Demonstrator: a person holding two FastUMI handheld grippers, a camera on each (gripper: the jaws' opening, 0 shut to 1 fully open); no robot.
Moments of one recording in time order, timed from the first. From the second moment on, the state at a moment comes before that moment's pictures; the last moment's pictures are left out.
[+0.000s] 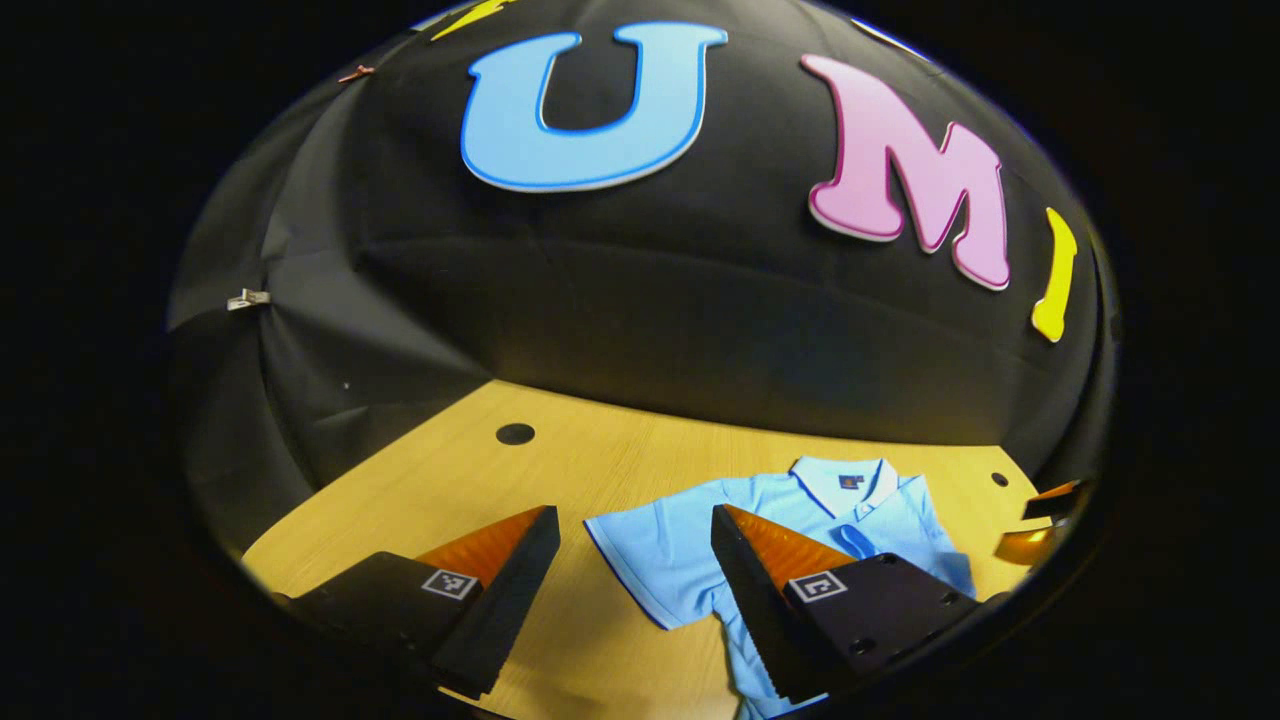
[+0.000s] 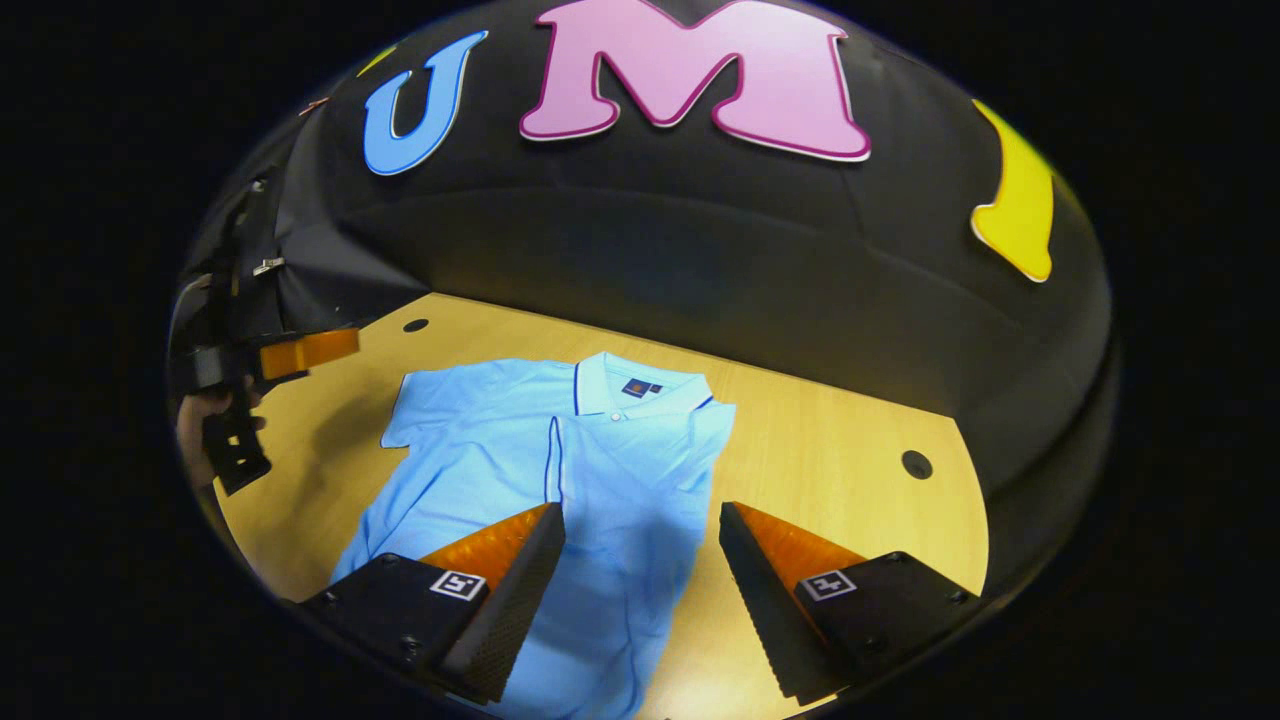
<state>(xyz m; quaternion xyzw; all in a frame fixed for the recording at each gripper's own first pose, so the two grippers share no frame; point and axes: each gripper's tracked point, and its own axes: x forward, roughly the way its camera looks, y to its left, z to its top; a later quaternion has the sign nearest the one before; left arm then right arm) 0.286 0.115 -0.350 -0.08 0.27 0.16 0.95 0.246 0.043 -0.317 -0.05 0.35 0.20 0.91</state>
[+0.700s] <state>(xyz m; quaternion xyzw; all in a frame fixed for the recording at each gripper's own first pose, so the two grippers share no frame) 0.333 0.138 -0.468 -0.04 0.39 0.14 0.91 0.227 -0.016 -0.293 -0.06 0.33 0.16 0.93</state>
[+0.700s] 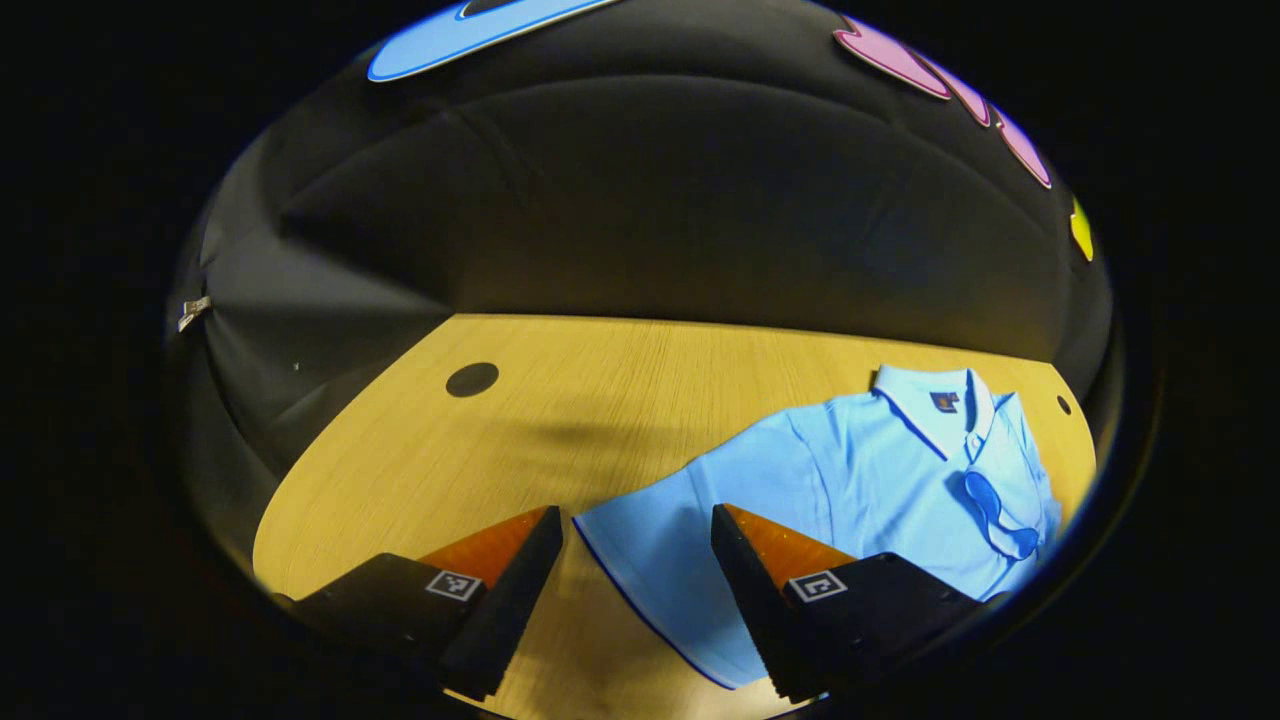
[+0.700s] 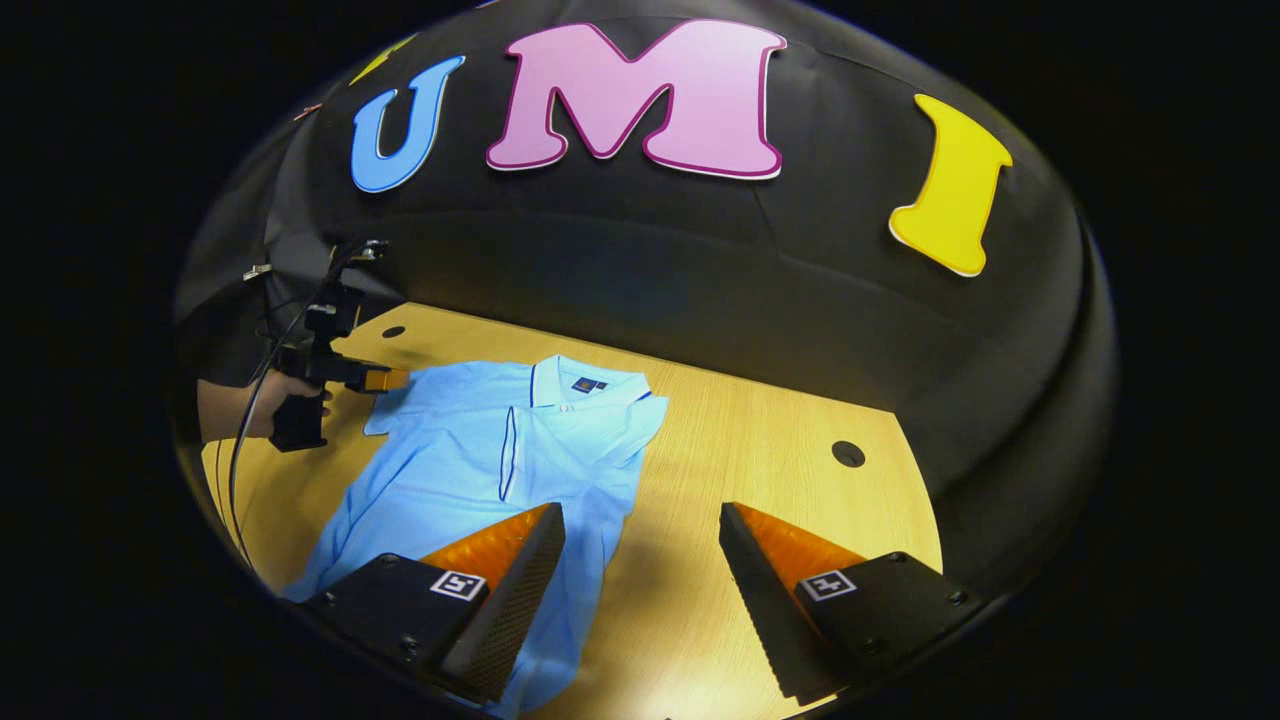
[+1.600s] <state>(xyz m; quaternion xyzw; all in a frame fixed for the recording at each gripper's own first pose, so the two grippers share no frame) 0.360 0.072 -0.442 -0.03 0.38 0.08 0.92 0.198 -0.034 -0.310 -0.03 0.35 0.13 0.93</state>
